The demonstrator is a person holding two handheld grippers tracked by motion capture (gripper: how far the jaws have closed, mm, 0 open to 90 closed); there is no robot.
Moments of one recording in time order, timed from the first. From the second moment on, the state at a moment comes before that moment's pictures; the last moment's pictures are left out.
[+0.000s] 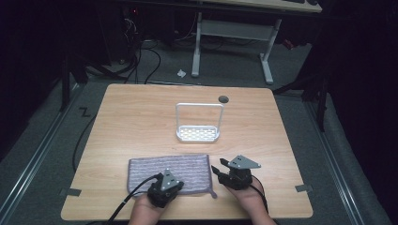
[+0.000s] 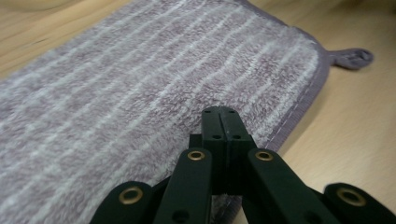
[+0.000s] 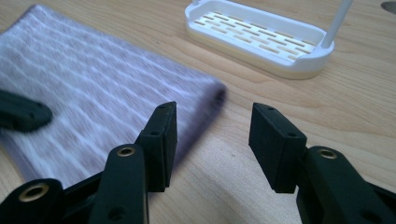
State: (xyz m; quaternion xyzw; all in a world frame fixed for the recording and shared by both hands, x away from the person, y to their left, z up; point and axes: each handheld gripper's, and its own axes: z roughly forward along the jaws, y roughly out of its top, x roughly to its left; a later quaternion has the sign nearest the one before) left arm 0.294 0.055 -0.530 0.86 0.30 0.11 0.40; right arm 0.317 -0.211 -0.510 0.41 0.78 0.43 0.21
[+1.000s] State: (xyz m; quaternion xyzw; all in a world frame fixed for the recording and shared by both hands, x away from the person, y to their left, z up) left arm 0.307 0.132 -0.527 0.83 0.38 0.09 0.39; right arm 0.310 -0.177 -0.529 0.40 0.83 0.35 0.19
